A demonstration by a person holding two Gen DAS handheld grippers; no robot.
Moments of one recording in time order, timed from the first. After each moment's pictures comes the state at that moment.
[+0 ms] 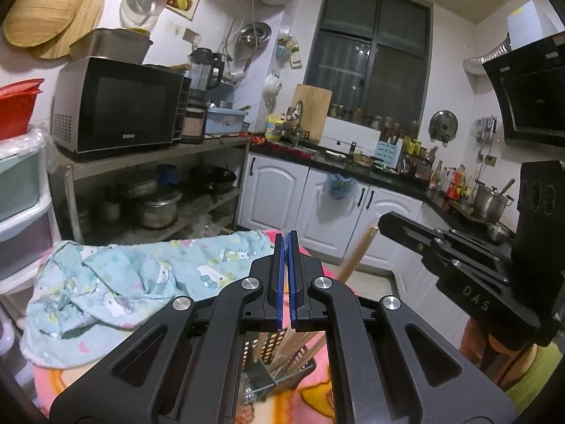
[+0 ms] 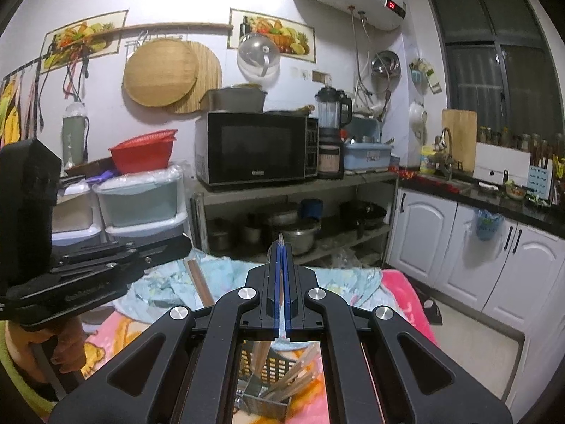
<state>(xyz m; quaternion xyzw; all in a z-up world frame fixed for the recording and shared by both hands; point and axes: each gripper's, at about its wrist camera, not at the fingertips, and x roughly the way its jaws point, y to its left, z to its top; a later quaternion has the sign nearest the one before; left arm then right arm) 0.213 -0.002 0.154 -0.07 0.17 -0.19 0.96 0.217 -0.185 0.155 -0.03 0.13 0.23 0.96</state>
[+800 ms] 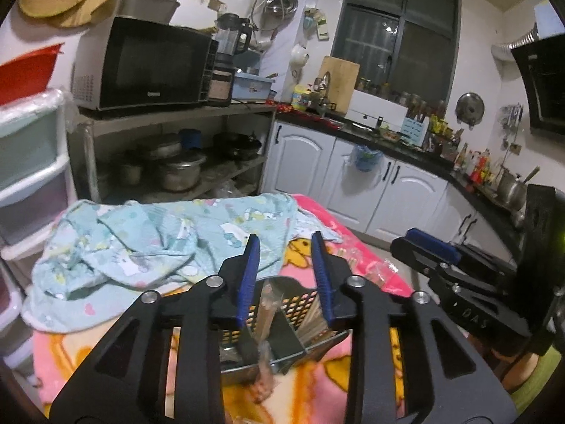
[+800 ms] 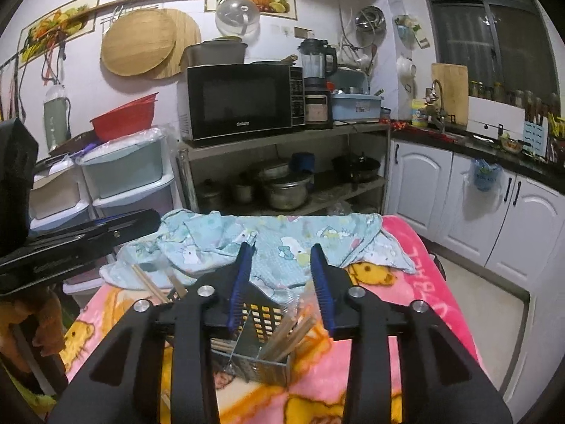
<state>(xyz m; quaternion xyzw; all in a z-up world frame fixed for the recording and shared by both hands) 0.211 0.008 0.106 -0.07 0.23 -0.14 0.96 0.228 -0.187 0.087 -0.01 0.21 0.21 0.96</state>
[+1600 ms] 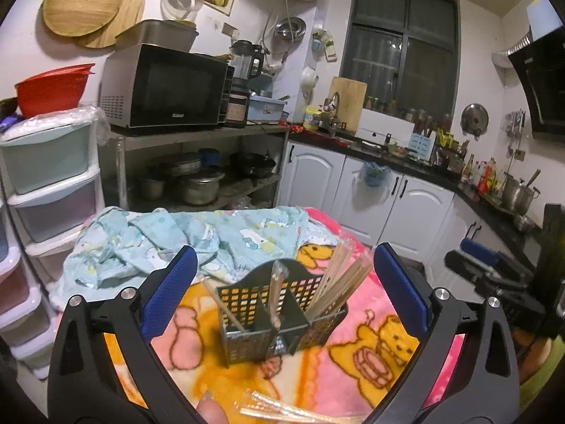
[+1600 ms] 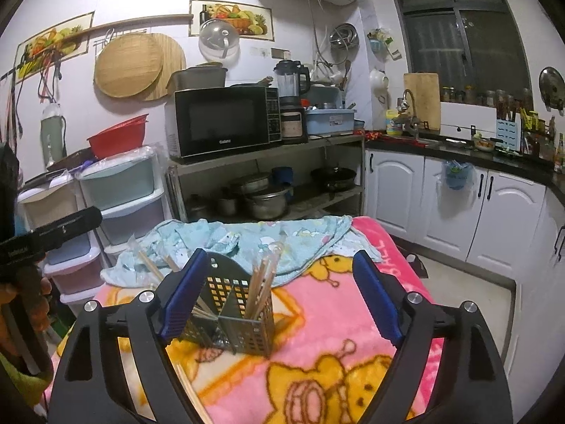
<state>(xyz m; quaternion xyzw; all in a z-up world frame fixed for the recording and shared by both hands) 0.140 0.017 0.117 -0.06 0.19 -0.10 0.97 0.155 -0.243 0.090 0.01 0.18 0.17 0.97</state>
